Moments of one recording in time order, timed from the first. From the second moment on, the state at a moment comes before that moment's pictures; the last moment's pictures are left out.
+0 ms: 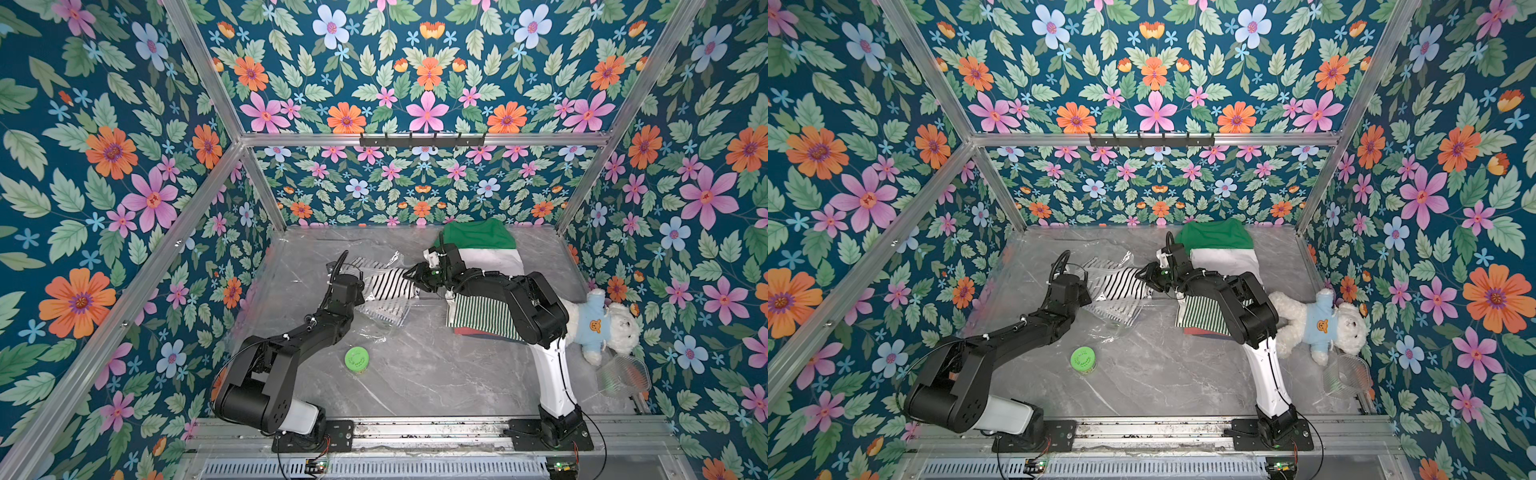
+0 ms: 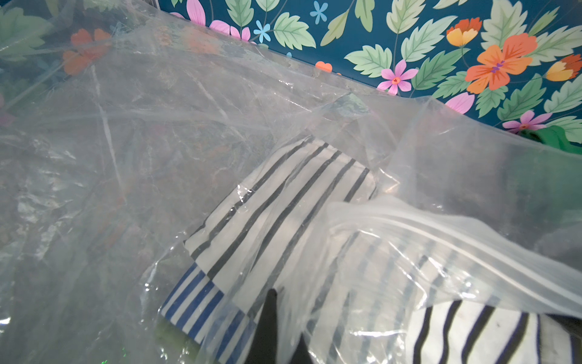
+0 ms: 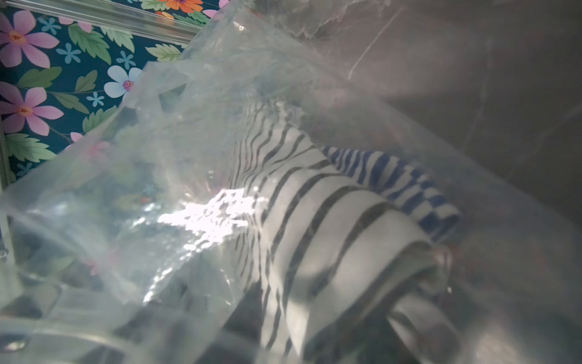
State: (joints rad) left arm -0.35 1.46 0.65 0.23 -0.39 -0.46; right arm 0.51 2.19 1.46 0.14 -0.59 0.98
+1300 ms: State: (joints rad) left arm -0.35 1.45 0.64 0.23 -0.39 -0.47; right arm 0.57 2.17 1.46 0.09 -0.67 0.93
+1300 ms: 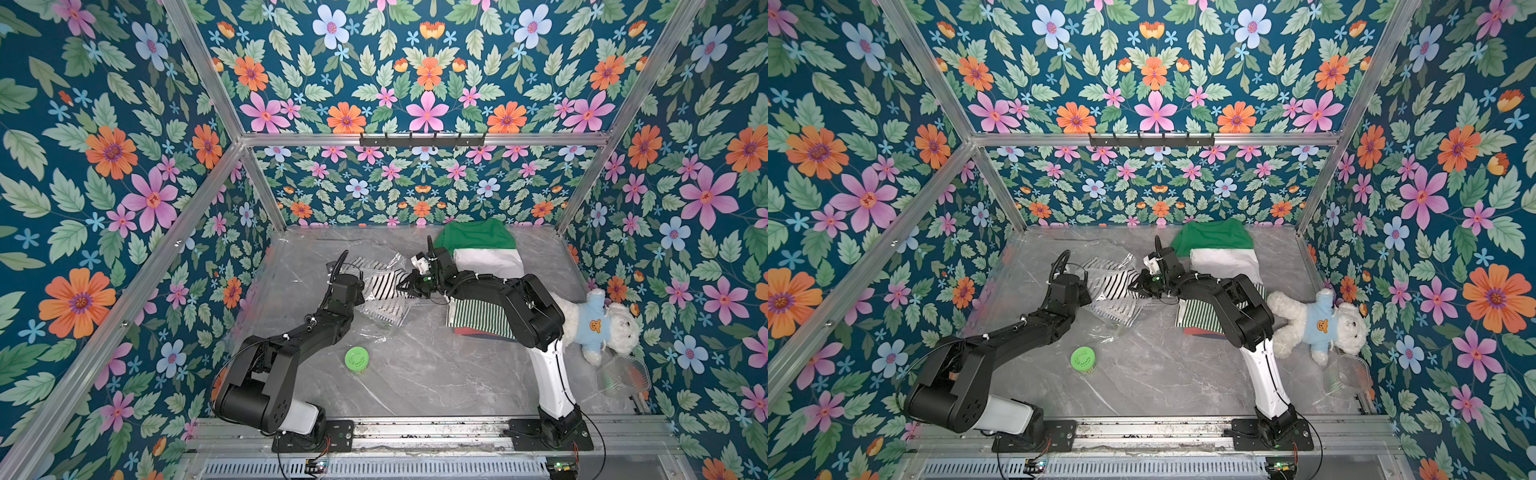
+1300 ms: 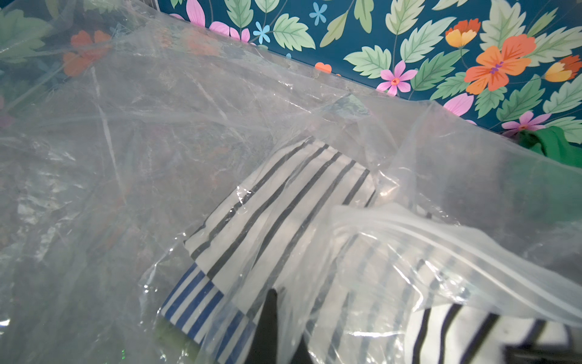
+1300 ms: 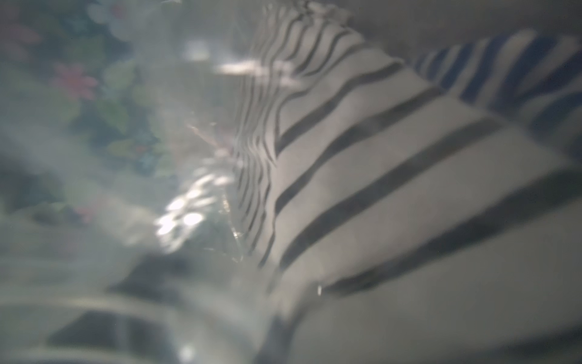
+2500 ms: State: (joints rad) left arm -0.34 1.48 0.66 0.22 -0.41 -0.47; right arm 0.38 1.49 1.13 -0.22 -0.70 0.88
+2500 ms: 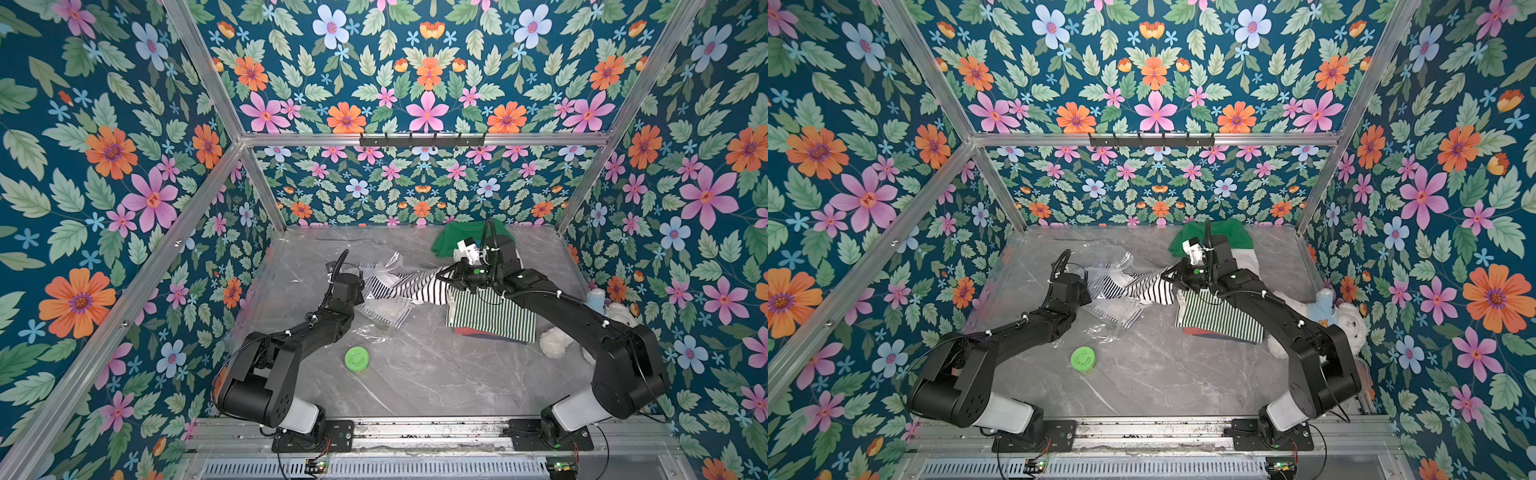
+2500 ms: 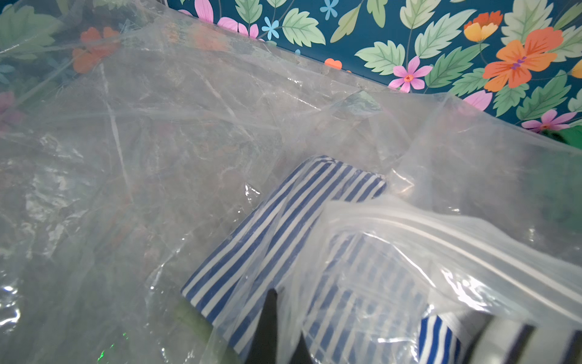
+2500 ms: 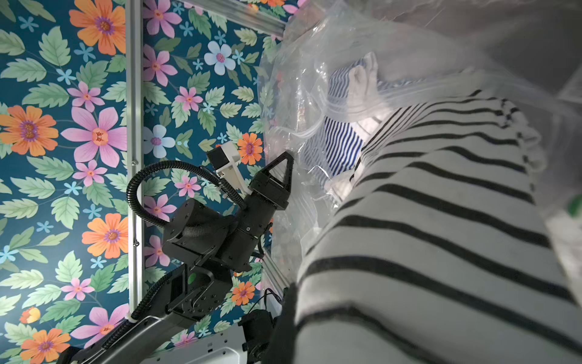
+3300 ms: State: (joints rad) left arm -0.34 1.53 0.70 0.21 -0.41 -0.46; right arm -0.05 1.33 1.20 -0.91 -0.60 0.58
